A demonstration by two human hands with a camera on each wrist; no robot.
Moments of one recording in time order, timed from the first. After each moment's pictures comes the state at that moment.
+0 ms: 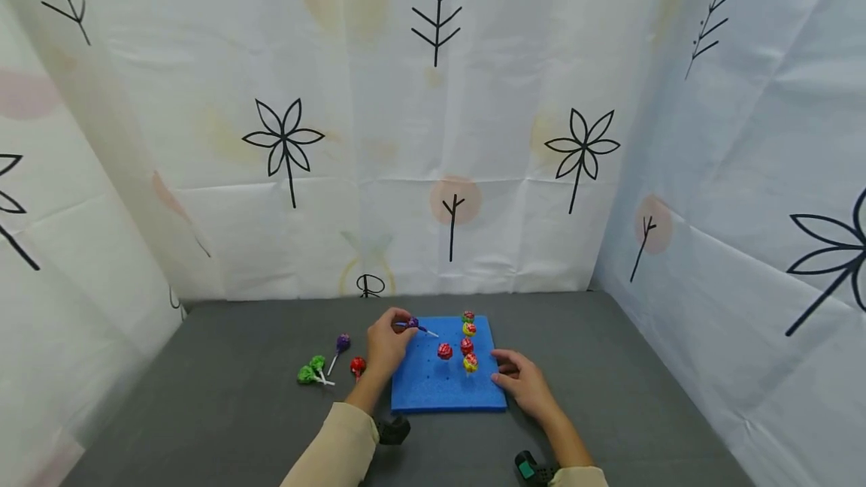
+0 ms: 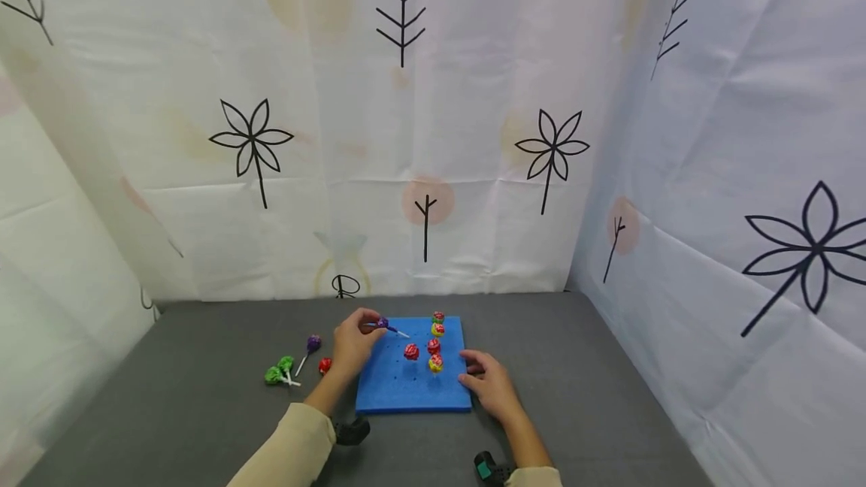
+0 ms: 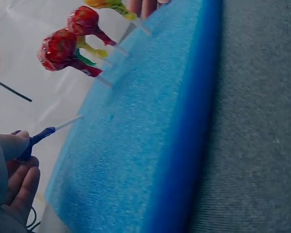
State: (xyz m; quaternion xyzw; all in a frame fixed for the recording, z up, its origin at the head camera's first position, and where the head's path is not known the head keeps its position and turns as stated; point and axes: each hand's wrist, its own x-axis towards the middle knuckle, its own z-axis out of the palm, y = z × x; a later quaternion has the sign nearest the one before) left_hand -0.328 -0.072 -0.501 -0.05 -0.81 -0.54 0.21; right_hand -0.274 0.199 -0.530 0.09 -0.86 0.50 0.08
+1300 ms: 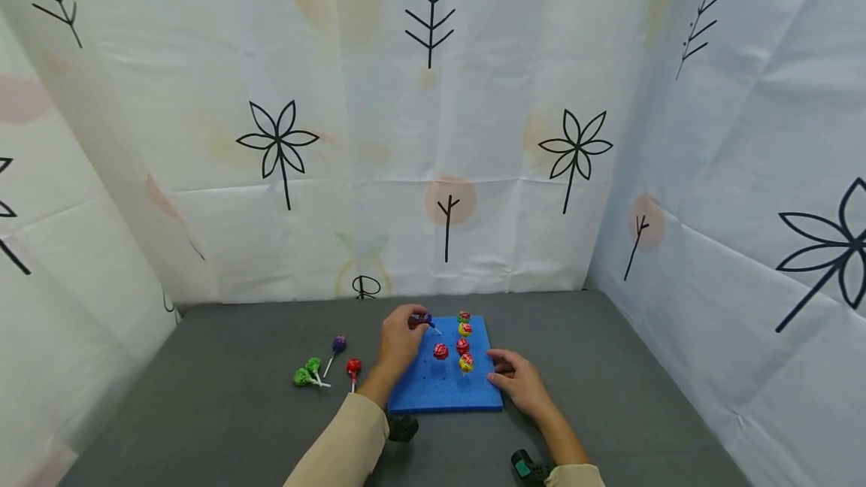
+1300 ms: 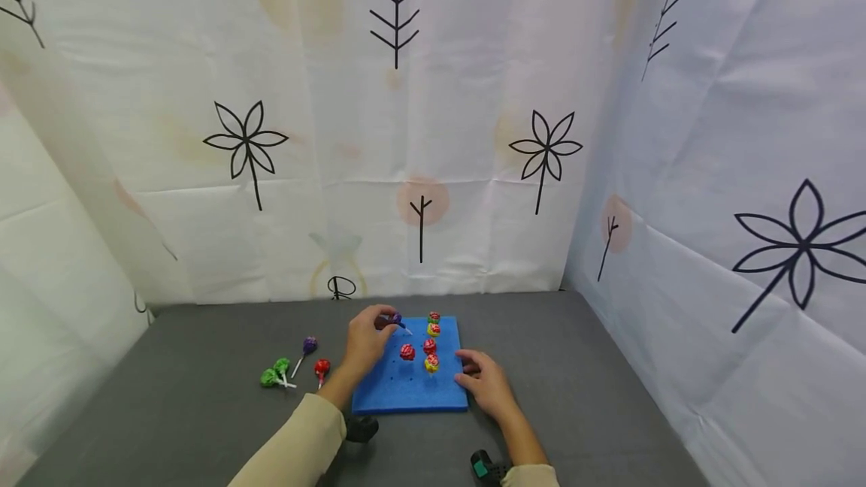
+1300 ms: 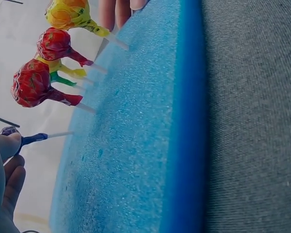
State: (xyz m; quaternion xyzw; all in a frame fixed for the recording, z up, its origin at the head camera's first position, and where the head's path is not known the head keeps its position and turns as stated) left_hand -0.331 -0.045 -0.494 -0.12 -0.85 -0.45 0.27; right_hand -0.273 0.199 -0.530 0.10 -0.86 0.49 0.08
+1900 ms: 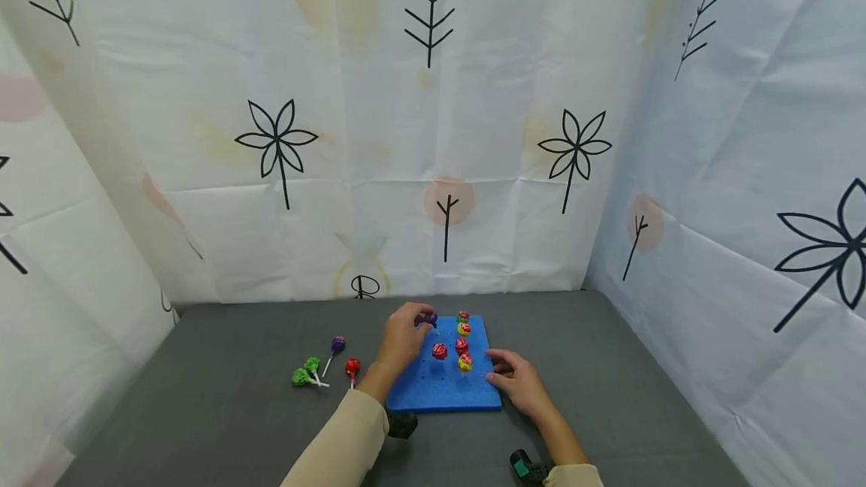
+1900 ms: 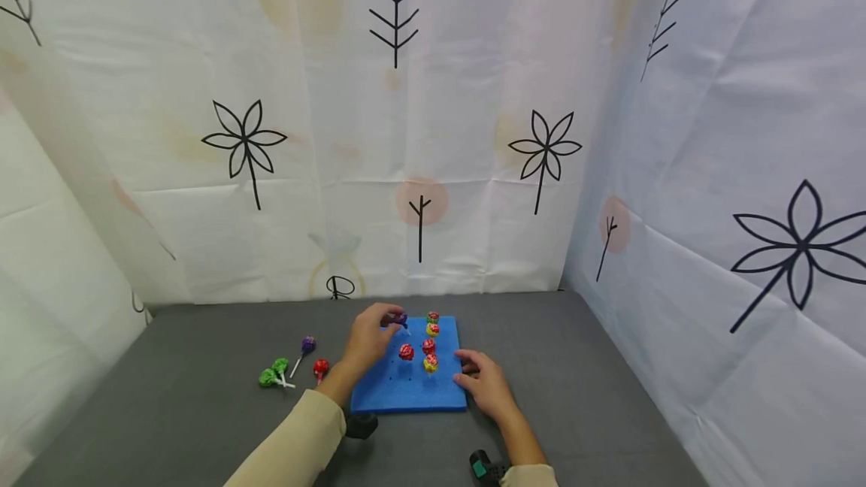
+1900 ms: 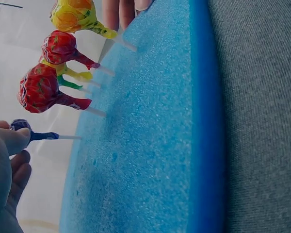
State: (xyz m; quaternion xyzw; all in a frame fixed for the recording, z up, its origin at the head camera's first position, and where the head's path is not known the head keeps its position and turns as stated) left_hand -0.336 -0.046 -0.488 -0.19 -0.88 -0.38 0.24; right_hand -0.272 0.198 -0.529 0.10 -0.86 0.49 0.08
